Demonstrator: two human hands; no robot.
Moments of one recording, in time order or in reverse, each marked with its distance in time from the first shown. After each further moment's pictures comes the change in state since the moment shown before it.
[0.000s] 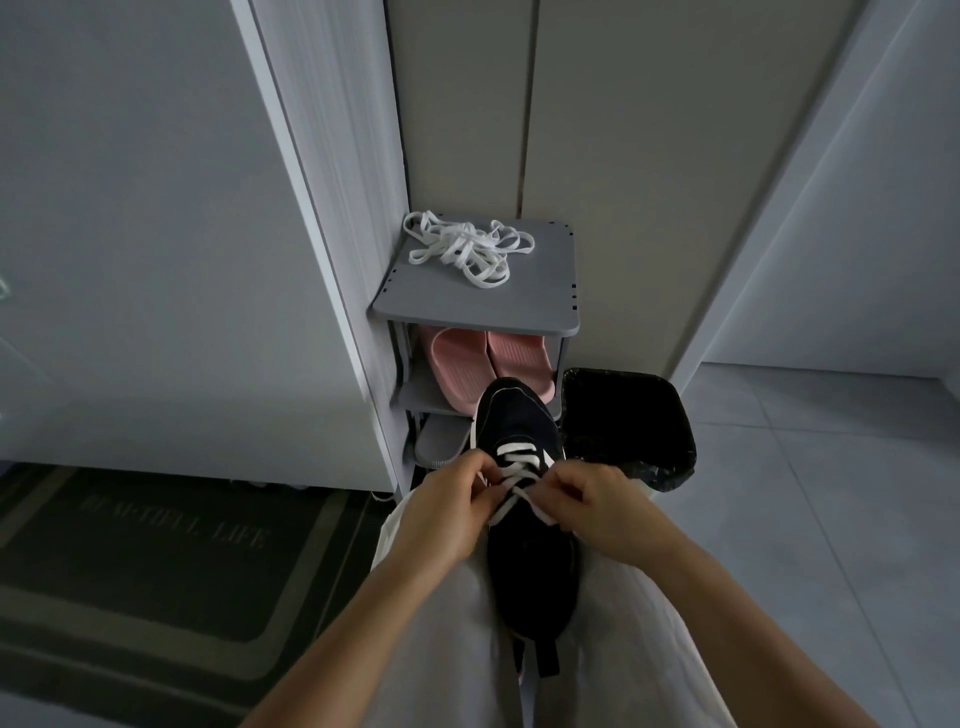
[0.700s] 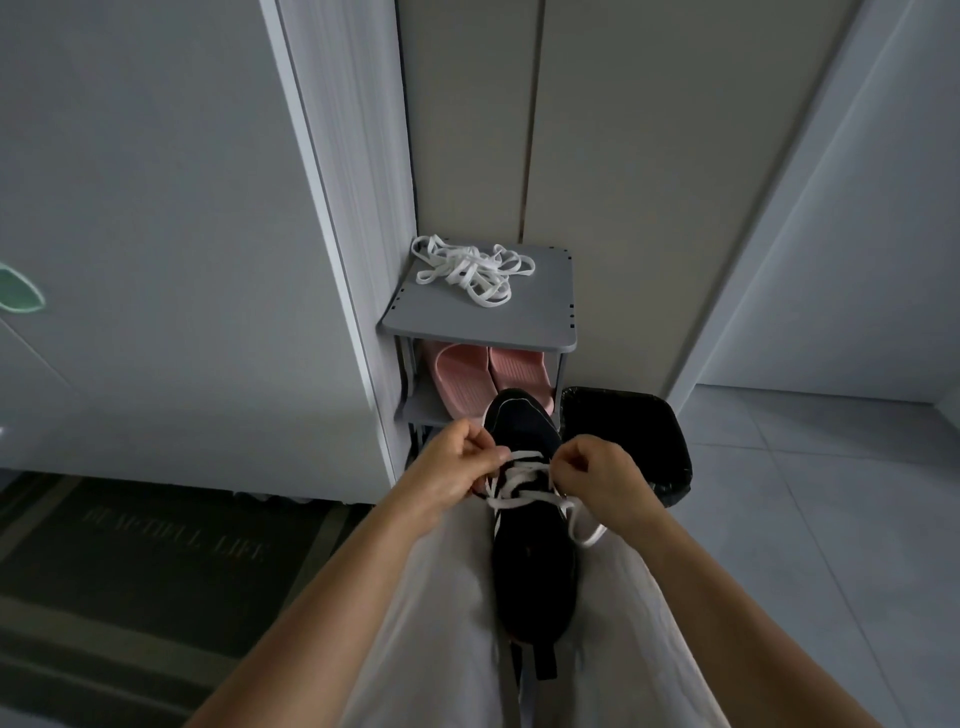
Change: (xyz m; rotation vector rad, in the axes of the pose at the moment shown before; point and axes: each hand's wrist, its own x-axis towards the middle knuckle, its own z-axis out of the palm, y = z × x) left_hand 0.022 0.020 -0.025 -0.471 -0.135 -0.178; right_hand 0.012 -0.007 -0.010 0.092 0.165 0.159
